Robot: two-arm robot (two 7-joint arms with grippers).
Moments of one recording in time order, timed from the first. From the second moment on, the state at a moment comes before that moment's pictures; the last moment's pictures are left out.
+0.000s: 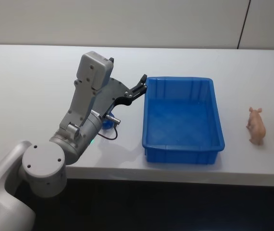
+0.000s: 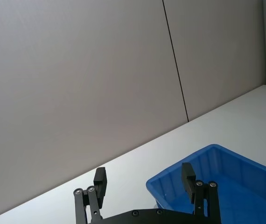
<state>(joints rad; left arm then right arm) -0.24 0.38 0.45 -1.63 -0.20 0.01 -0.01 0.05 0.44 -0.08 -1.55 0.34 0.35 0.04</state>
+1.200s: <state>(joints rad) -0.24 0.38 0.45 -1.63 -0.20 0.01 -0.01 0.06 0.44 -0.08 -1.57 0.31 0.30 0.08</state>
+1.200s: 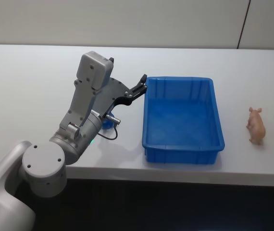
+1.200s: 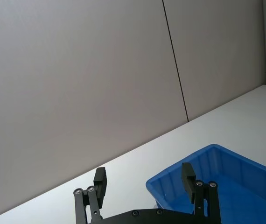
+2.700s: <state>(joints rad) -0.24 0.38 0.45 -1.63 -0.20 0.01 -0.01 0.26 0.26 -0.26 -1.54 0.19 0.30 0.45</state>
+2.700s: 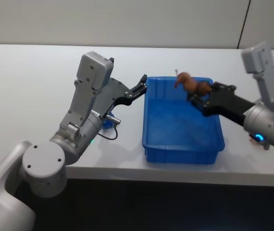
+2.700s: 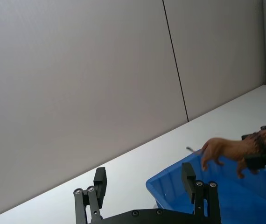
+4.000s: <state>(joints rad) -0.24 0.38 0.45 -1.63 -0.20 0.01 -0.01 0.16 0.32 -0.22 -1.57 0.24 0.29 0.25</state>
